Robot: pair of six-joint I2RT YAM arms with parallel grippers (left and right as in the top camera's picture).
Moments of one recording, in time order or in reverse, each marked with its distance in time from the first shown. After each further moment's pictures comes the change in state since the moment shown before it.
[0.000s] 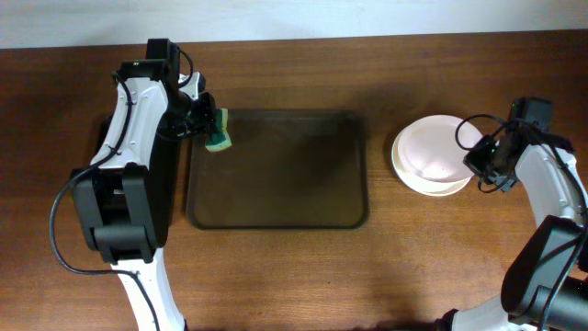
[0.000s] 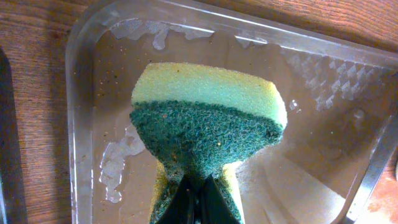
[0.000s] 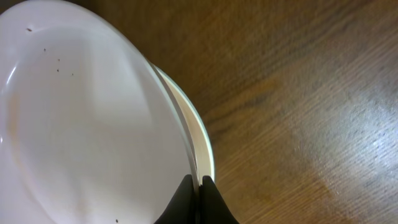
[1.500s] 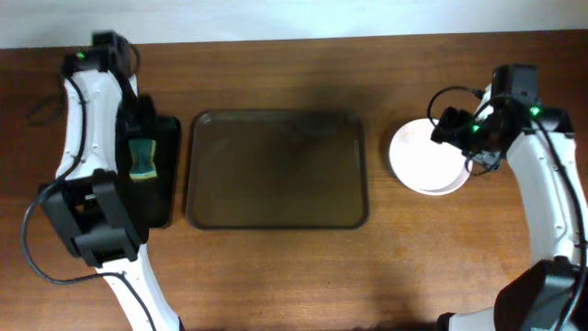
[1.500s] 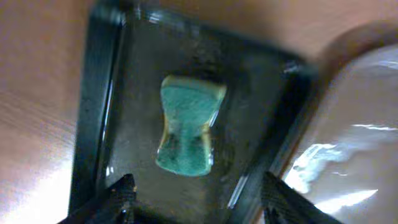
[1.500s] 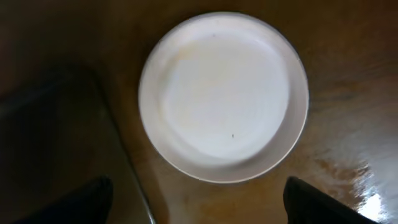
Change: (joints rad) left arm 0.158 0.010 0.233 -0.225 -0.468 0.087; right arm 0.180 -0.107 0.262 -0.292 -0.113 -0.133
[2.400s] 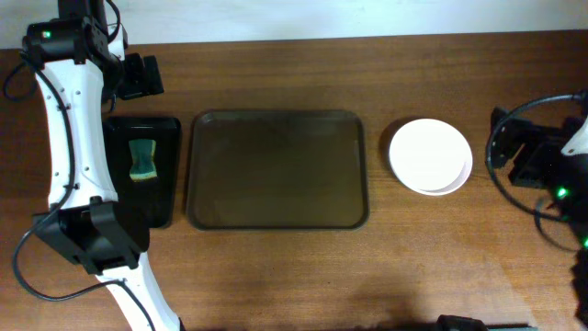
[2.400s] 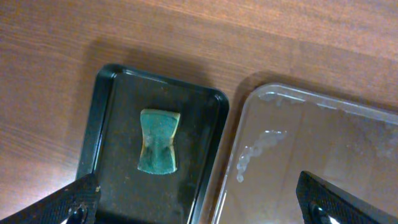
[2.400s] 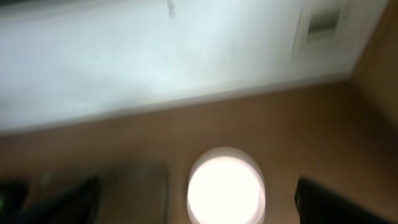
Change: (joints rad) left arm -0.021 -0.060 0.254 -0.100 0.122 0.011; right arm 0.000 -0.629 0.153 0.001 0.002 -0.213
